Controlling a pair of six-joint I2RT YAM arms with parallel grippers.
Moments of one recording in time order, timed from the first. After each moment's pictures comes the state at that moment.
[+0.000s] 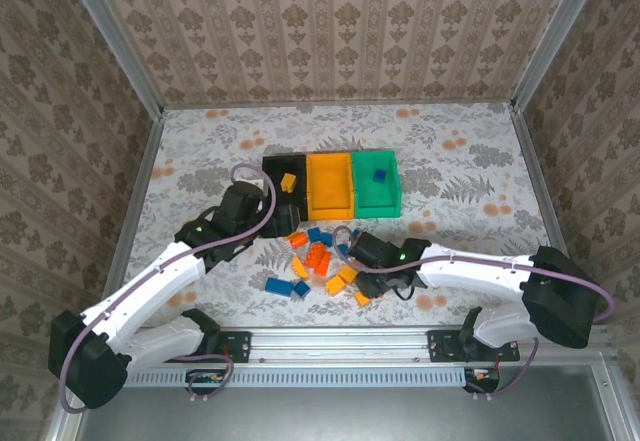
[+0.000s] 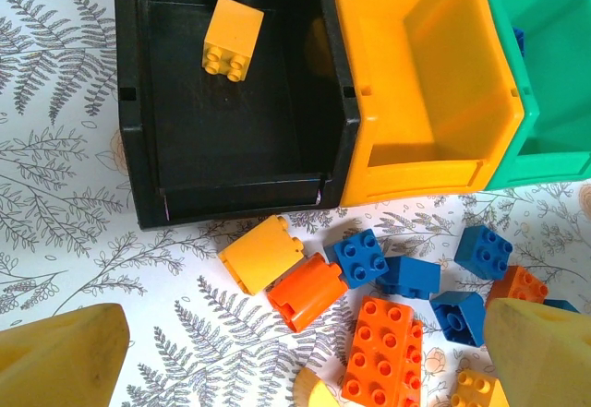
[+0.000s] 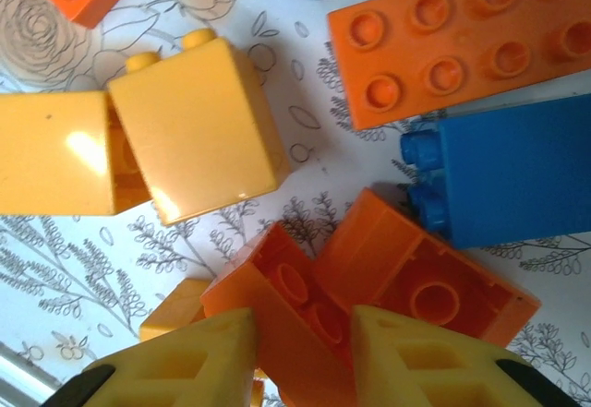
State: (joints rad) left arm -0.67 1.02 0.77 -0.53 -0.08 -0.56; right arm 1.00 1.36 0.74 -0.63 0.08 0.42
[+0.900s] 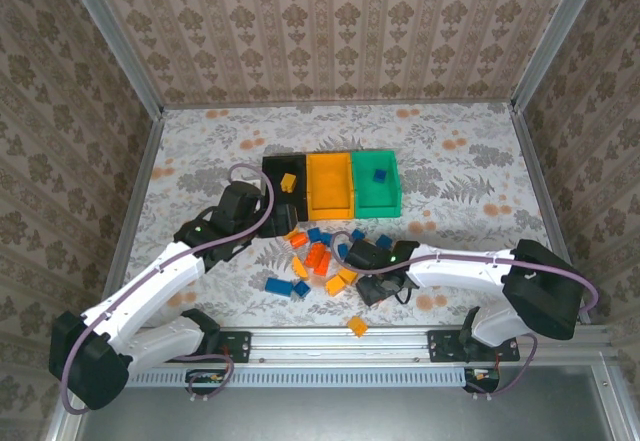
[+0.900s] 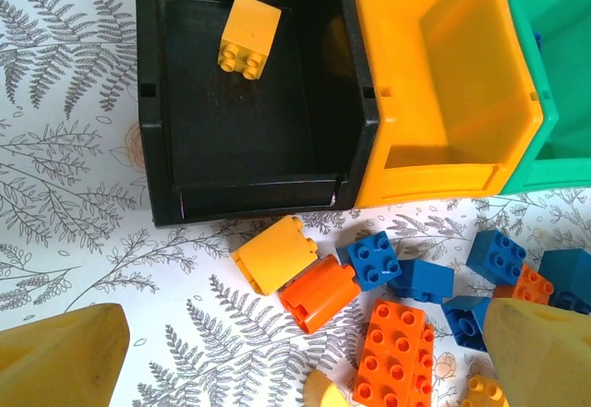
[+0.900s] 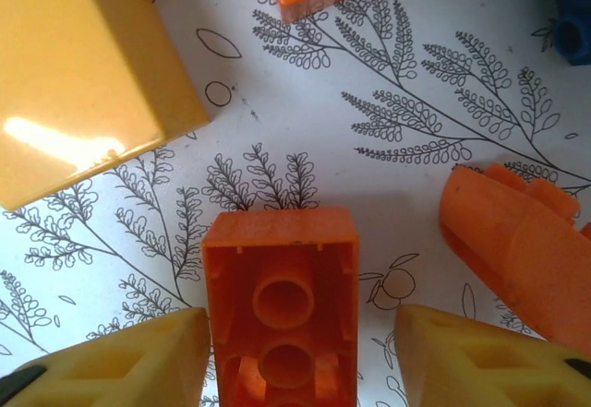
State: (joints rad) left arm -0.64 1.02 0.76 -0.53 -0.07 -0.56; right arm 1.00 1.44 0.73 -0.68 0.12 0.51
